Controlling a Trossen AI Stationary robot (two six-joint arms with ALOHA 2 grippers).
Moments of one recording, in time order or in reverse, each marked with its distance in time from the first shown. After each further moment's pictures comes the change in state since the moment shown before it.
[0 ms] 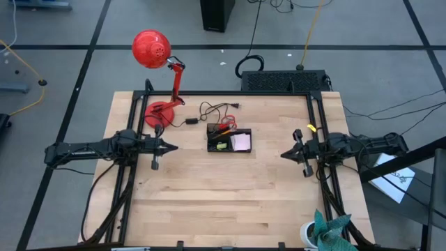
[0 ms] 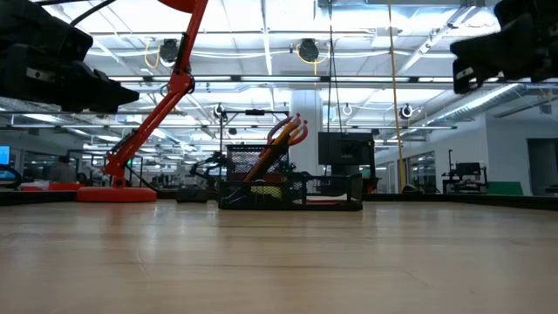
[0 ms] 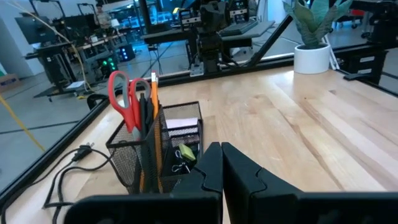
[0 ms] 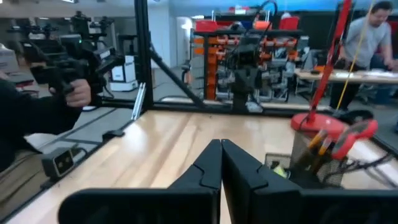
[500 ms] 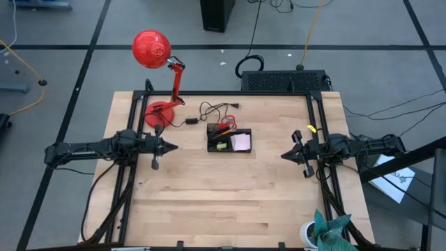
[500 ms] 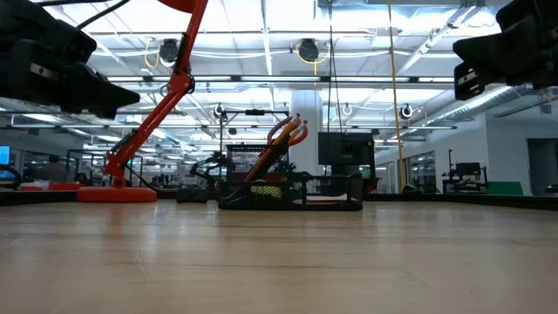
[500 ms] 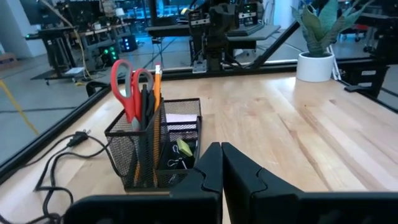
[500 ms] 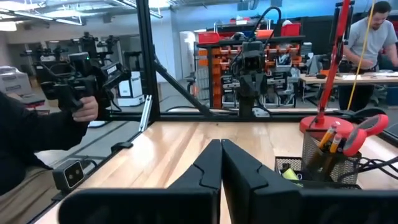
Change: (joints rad) left arm 0.000 0.000 0.000 -0.010 -0.015 -0.090; right arm 0.000 -0.064 -0.068 0.071 -0.021 0.060
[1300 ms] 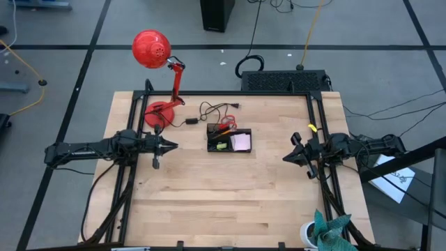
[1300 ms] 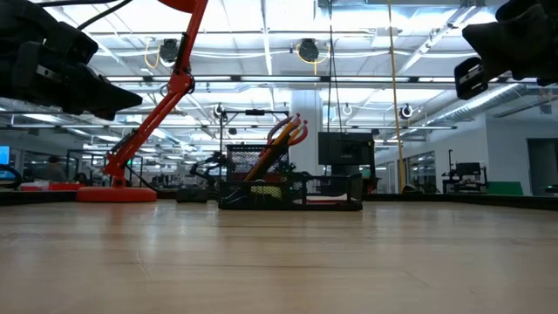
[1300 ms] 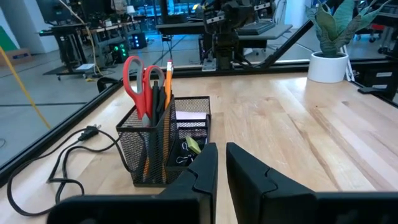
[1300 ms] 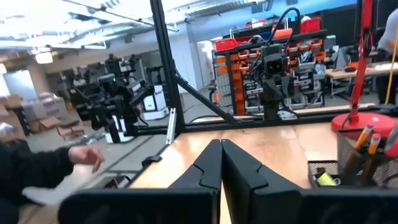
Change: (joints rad) left arm 0.000 0.000 0.000 -0.002 -0.046 -0.016; right arm -0.001 0.001 -0.001 0.045 -0.075 0.126
